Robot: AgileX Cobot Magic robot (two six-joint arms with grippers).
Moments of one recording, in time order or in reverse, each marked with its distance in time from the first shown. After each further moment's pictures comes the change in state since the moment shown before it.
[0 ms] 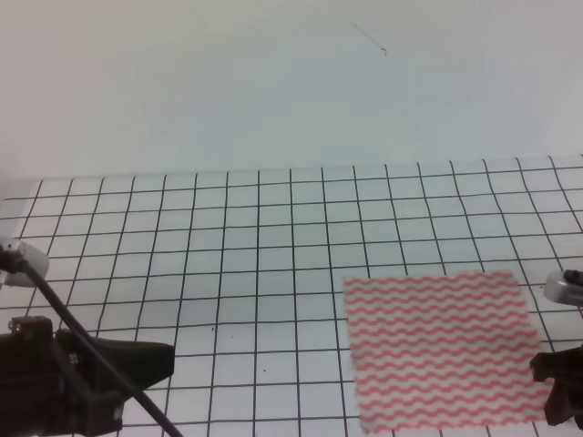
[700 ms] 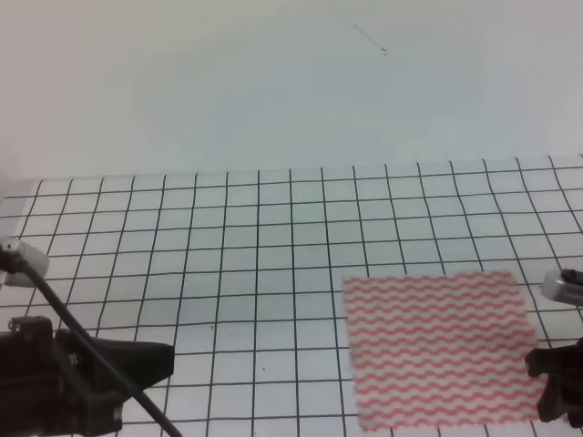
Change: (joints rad) left arm 0.000 0.000 0.000 0.003 0.002 0.000; right arm 0.000 0.064 -0.004 0.024 -0.020 -0.011
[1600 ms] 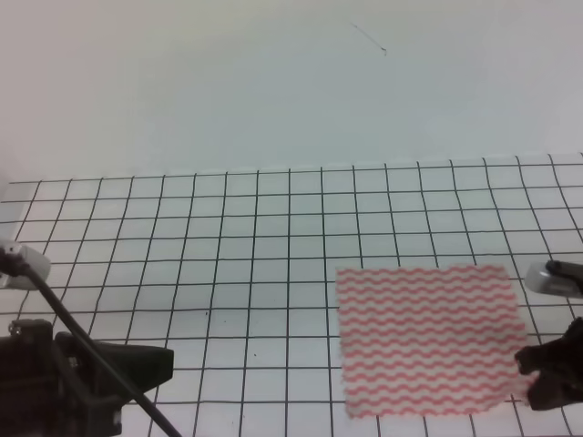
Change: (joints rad) left arm 0.000 0.000 0.000 0.012 0.007 -0.002; right arm 0.000 -0.026 0.000 0.139 -0.023 -0.230
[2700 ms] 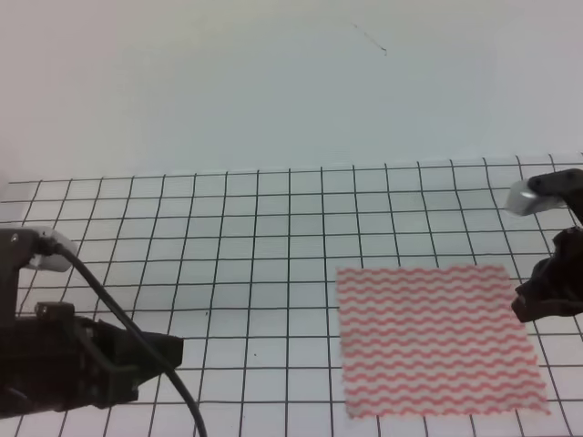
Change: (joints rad) left arm 0.000 0.136 -0.009 -0.026 -0.051 0.074; right arm 0.001 -0.031 -0.226 0.041 0.124 -0.237
